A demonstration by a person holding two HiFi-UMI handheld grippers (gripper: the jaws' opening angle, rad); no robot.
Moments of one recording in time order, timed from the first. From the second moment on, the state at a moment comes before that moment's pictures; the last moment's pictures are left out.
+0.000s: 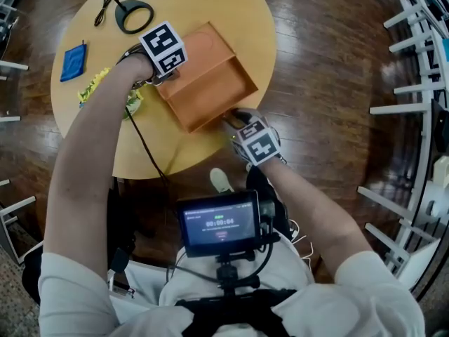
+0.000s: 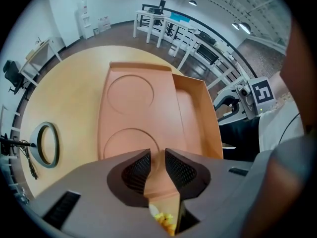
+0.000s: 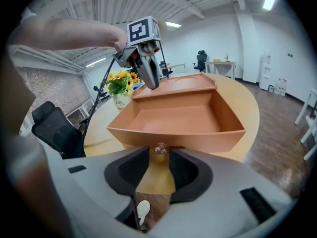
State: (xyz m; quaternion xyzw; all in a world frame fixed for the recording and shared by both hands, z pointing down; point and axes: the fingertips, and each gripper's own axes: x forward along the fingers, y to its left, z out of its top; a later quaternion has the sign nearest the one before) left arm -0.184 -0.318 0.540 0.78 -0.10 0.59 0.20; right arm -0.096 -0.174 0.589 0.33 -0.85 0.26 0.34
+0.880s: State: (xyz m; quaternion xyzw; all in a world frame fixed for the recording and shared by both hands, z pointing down) left arm -0.182 -0.315 0.540 0.78 -0.08 0.60 0.18; right arm -0.100 -0.183 0.595 0.35 -0.83 0.27 0.33
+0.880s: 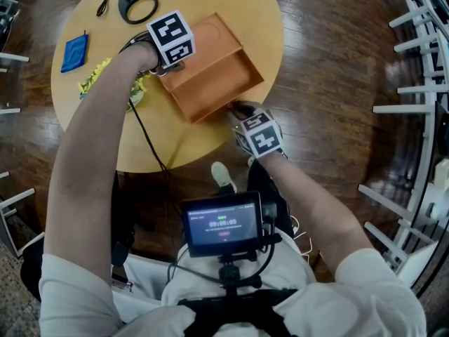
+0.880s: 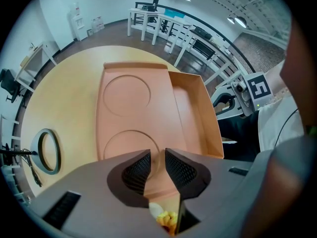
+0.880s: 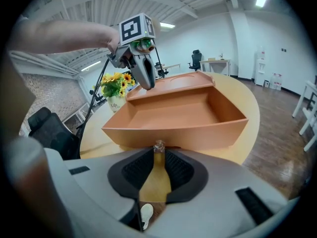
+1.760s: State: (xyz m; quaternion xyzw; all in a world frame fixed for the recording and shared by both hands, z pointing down) left arm -0.179 -0.313 0.538 0.78 -0.07 0.60 0.17; right arm -0.136 -0.249 0.587 0.33 -0.85 0.25 0.33
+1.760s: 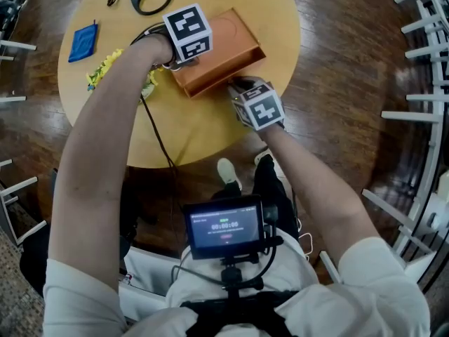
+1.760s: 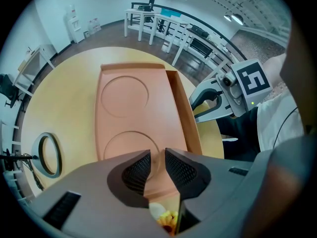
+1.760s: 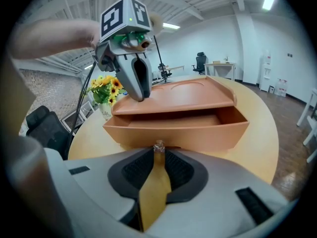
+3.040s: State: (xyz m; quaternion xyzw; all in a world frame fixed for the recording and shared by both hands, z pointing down) left arm -0.176 -0.310 0.537 0.78 -0.05 0.60 0.15; right arm -0.157 -0.276 0.588 0.30 -0.86 0.25 0.34
